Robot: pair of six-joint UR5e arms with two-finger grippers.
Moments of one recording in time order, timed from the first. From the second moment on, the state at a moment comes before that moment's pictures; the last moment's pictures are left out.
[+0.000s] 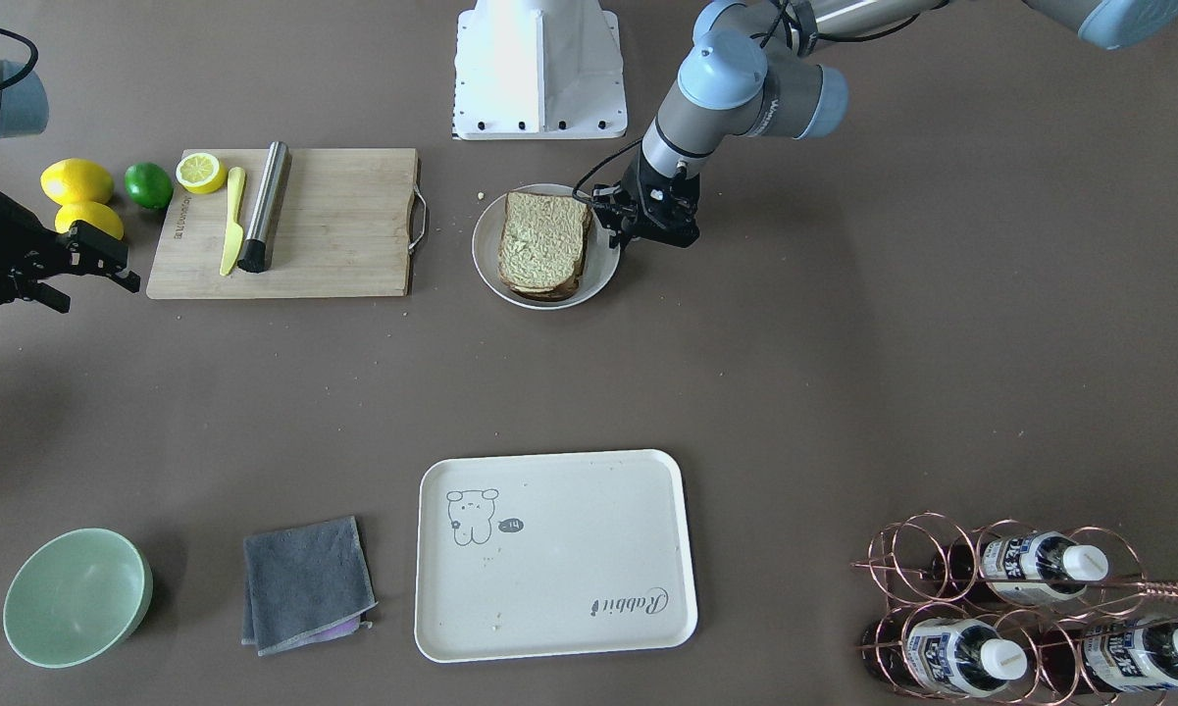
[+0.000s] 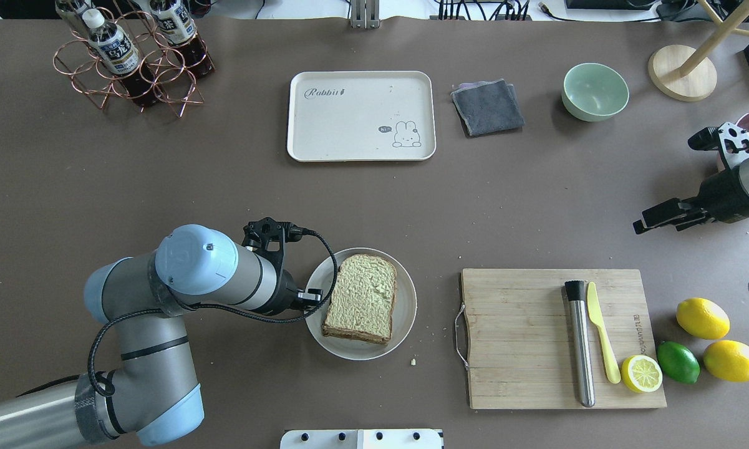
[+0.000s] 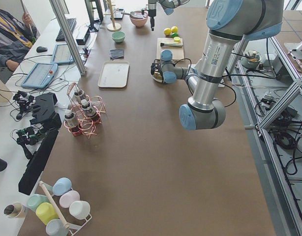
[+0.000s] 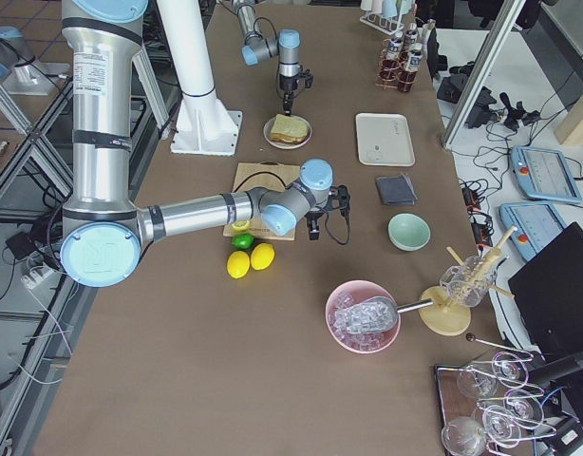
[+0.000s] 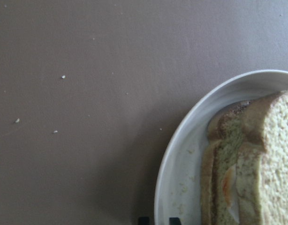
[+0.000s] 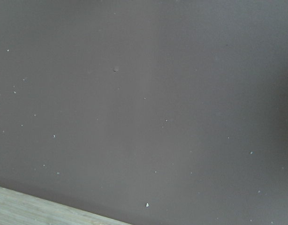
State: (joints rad) left arm -0.39 -2.02 -1.72 -2.02 -1.89 -1.27; right arm 1.00 -1.63 1.76 -0.99 2.36 0.74
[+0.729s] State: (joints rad) left arm -0.40 -2.03 -1.75 -2.02 -1.91 -1.37; right arm 1.01 -1.63 1.76 -0.99 2.38 0.74
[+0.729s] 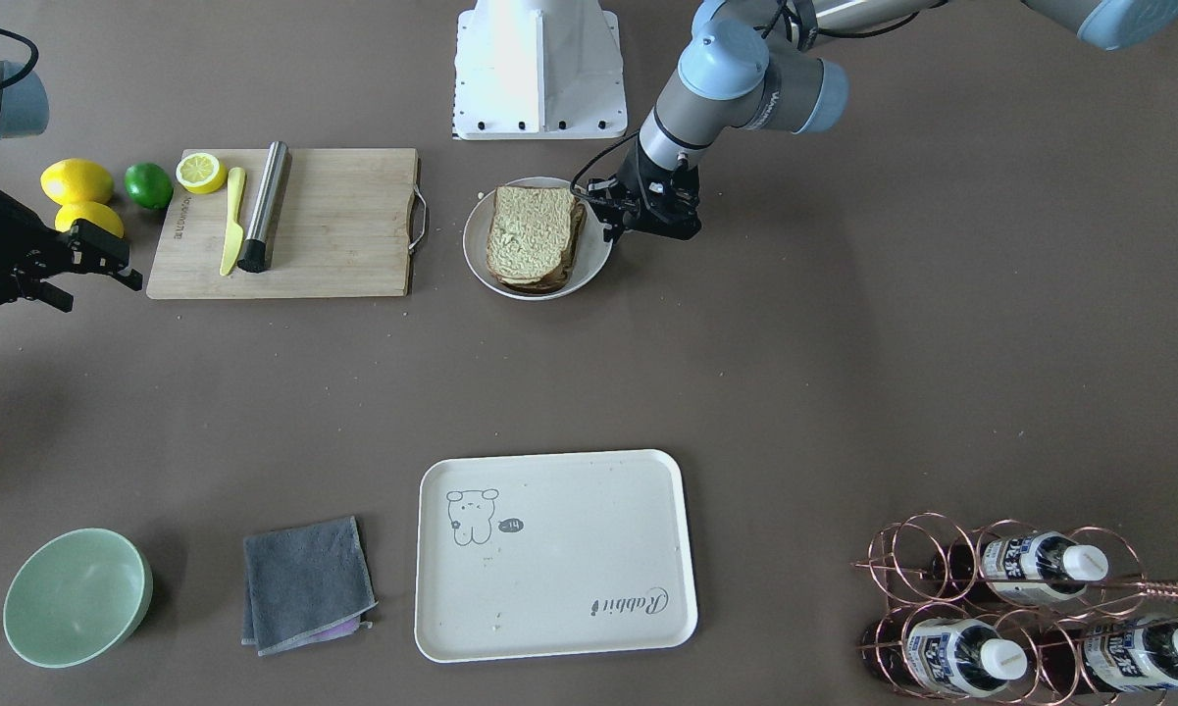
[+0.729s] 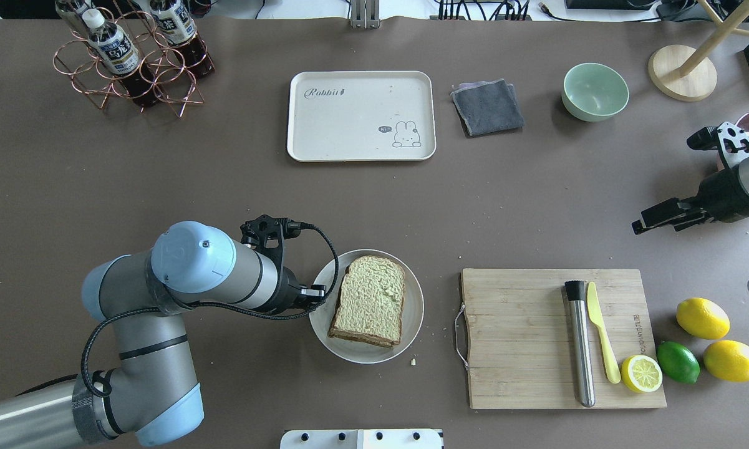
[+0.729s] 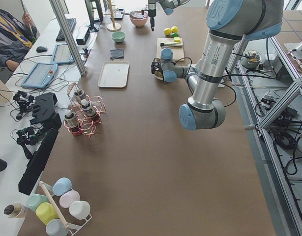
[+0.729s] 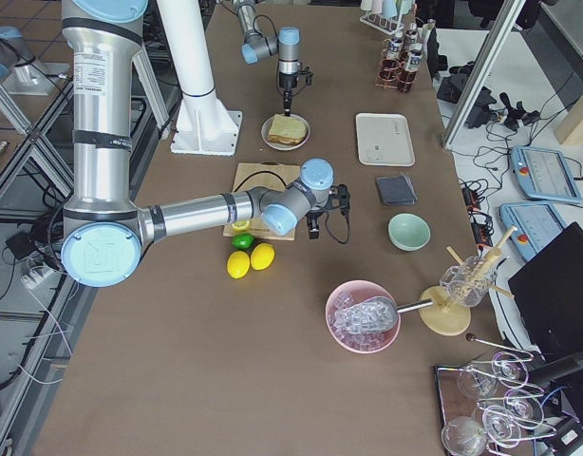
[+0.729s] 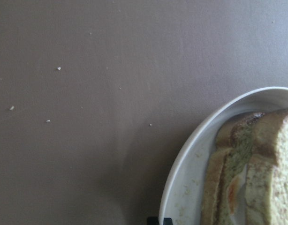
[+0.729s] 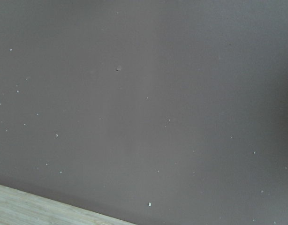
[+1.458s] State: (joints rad) left arm -0.62 -2.17 -1.59 -2.03 -2.04 -1.42; right arm 1.01 -1.63 1.77 -0.99 2.38 0.74
